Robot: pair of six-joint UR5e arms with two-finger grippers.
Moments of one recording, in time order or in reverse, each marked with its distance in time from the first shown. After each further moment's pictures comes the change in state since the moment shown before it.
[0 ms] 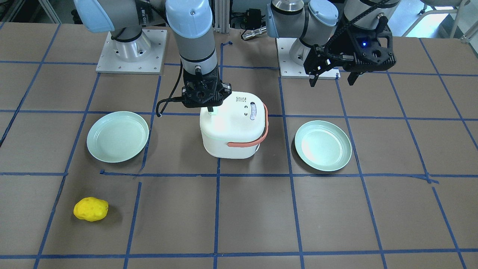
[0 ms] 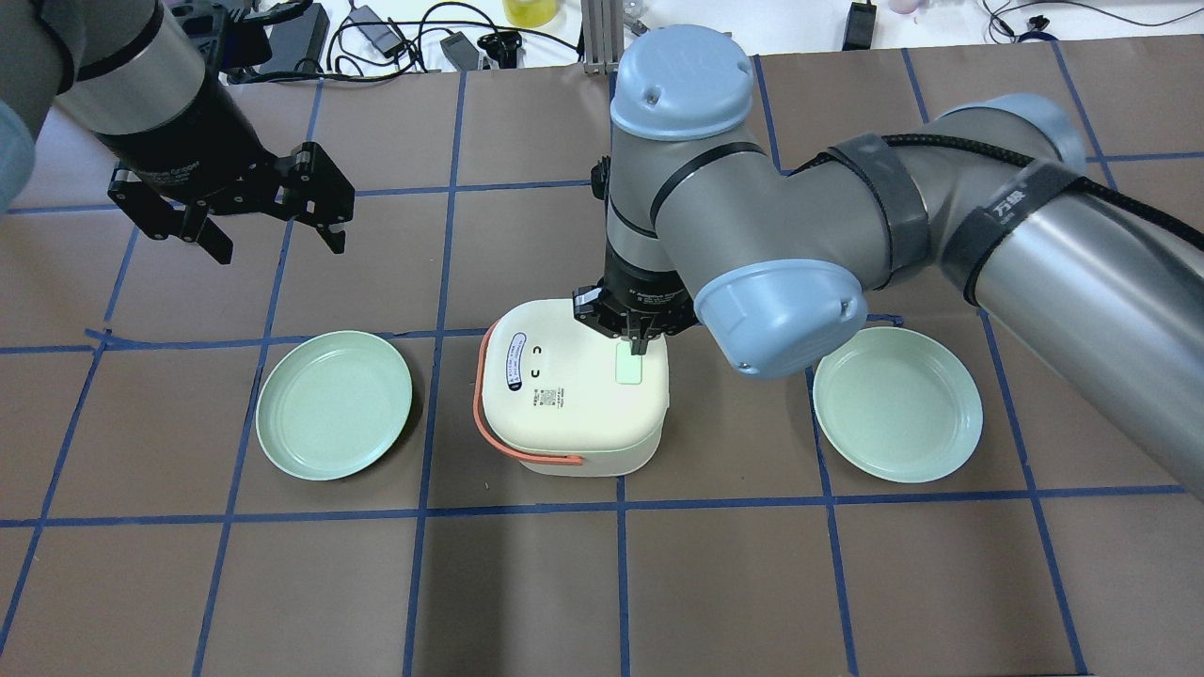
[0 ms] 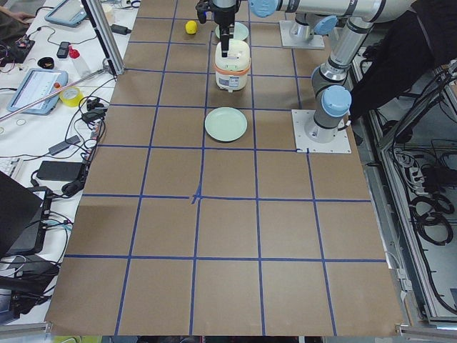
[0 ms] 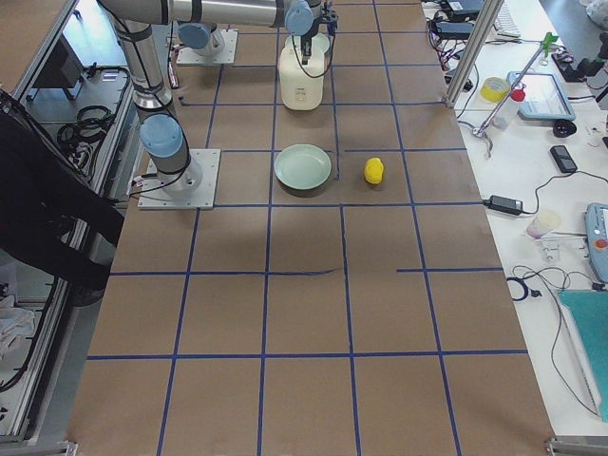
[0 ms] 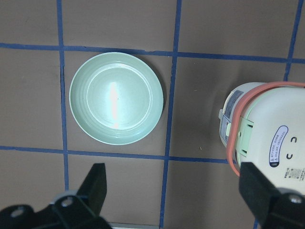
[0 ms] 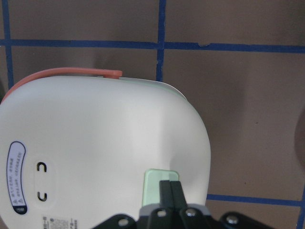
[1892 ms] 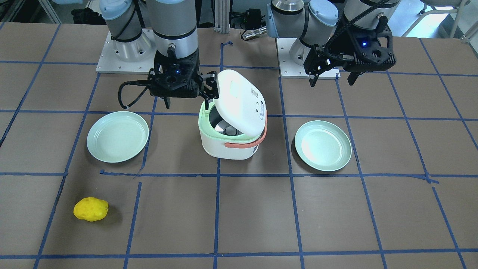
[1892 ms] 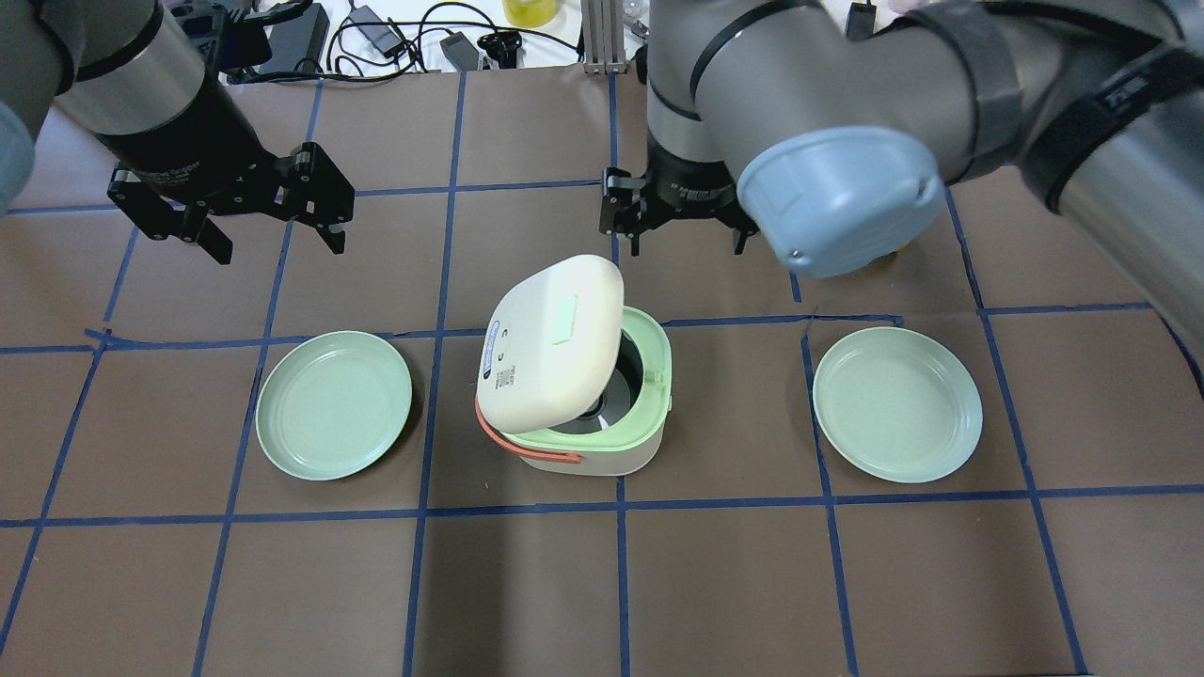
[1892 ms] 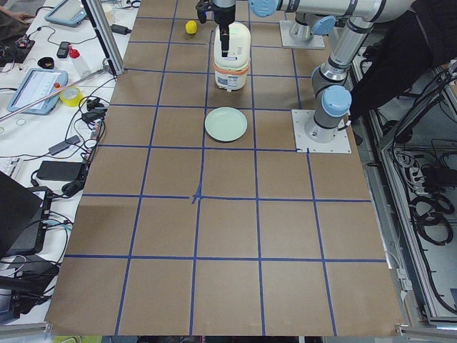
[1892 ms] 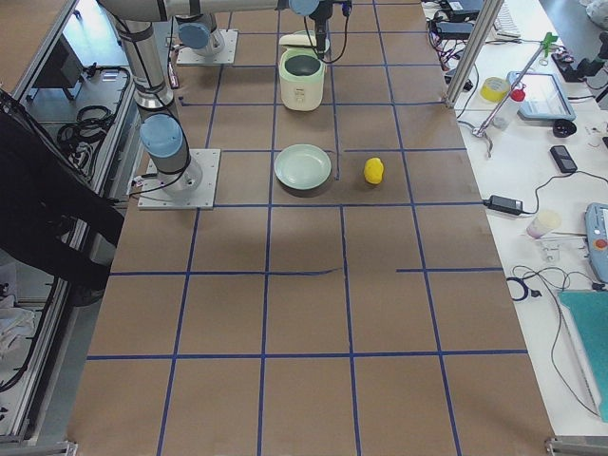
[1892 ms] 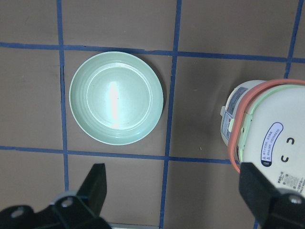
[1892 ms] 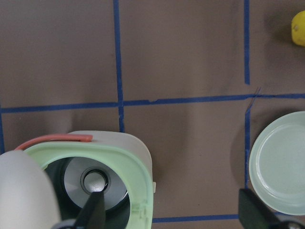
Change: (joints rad) left arm 0.000 0.000 0.000 0.000 0.000 0.000; right arm -0.103 -0.022 -0.208 0.146 -0.113 0.002
